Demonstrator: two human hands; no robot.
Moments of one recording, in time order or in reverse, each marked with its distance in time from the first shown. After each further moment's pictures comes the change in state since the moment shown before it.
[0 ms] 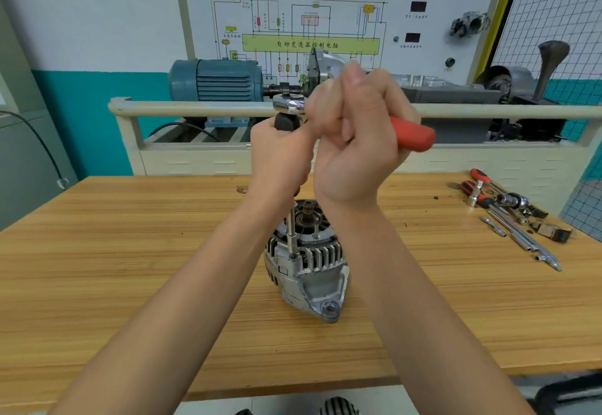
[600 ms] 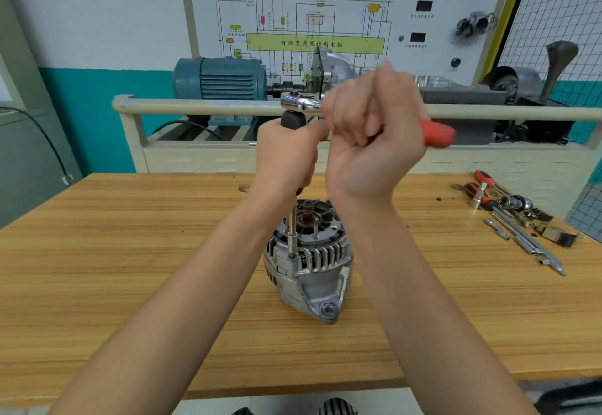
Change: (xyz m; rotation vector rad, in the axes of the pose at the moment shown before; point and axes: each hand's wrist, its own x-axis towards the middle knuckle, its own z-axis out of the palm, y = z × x) left_hand 0.000 -0.001 0.005 -0.037 -0.059 -0.097; right_hand 0.007 -0.005 -0.014 0.176 0.044 0.102
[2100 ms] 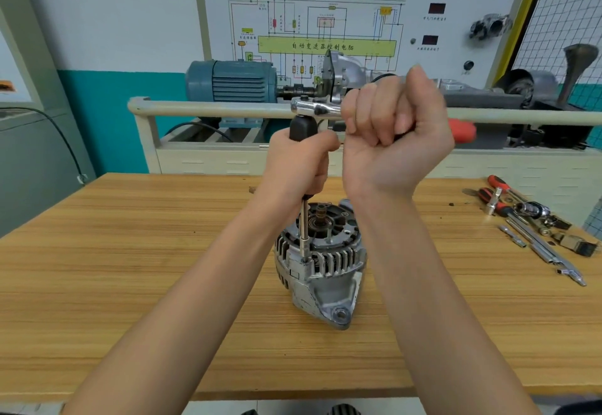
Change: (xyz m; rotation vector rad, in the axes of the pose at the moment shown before) left_hand -0.001 -0.003 -0.014 -0.057 -0.141 -0.033; right_hand 0.007 0.003 -0.004 0.181 0.014 0.146
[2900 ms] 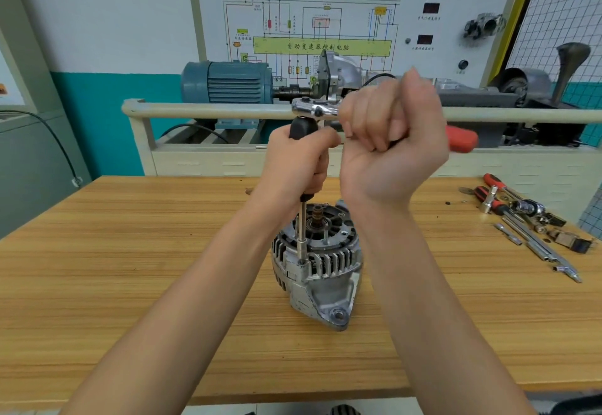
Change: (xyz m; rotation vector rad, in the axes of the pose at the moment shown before) left_hand 0.000 0.005 0.002 -0.014 -0.044 0.002; right_hand -0.003 -0.001 0.001 -0.085 -0.018 -0.100
